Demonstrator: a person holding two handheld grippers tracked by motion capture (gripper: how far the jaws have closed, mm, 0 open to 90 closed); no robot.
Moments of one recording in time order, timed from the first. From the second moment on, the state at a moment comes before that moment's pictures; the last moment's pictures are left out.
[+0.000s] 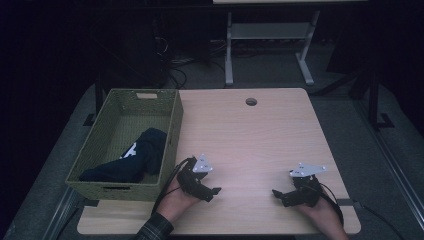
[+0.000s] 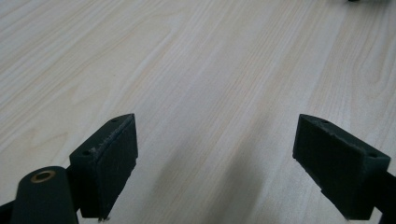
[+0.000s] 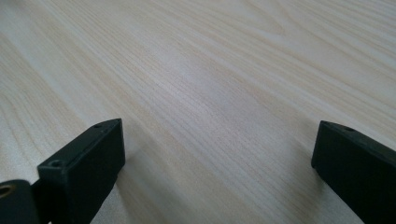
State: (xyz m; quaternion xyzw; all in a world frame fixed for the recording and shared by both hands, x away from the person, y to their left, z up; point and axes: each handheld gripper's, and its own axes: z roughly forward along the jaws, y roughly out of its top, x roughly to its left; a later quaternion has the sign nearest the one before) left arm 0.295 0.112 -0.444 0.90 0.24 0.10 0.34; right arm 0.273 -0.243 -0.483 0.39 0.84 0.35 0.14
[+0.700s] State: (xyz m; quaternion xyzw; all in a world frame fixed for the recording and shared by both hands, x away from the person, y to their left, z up) left arm 0.295 0.112 -0.429 0.91 0.25 0.09 0.33; right arm 0.273 -0.243 -0.483 0.39 0.84 0.35 0.14
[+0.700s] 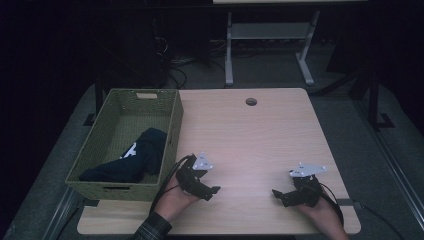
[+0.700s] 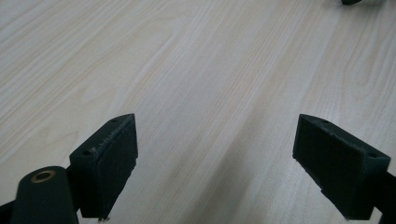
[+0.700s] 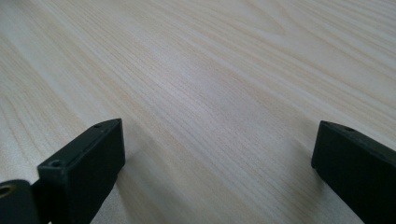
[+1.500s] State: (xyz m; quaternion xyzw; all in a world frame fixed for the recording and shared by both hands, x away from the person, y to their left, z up) left arm 0.295 0.116 -0.405 0.90 0.26 0.09 0.34; right arm 0.272 -0.243 -0.483 0.39 0.84 0.35 0.14
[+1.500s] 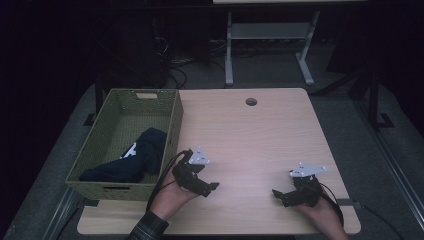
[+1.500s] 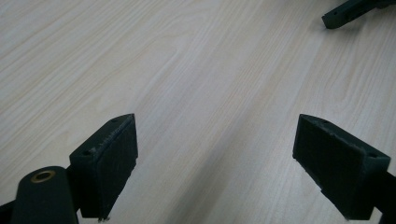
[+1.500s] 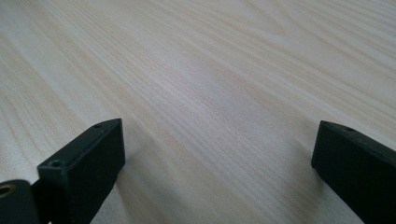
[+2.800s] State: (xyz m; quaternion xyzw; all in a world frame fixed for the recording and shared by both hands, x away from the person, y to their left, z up) left arm 0.310 0.118 -0.371 0.91 0.24 0.07 0.34; right arm 0.273 -0.243 -0.483 0.39 0.84 0.35 0.14
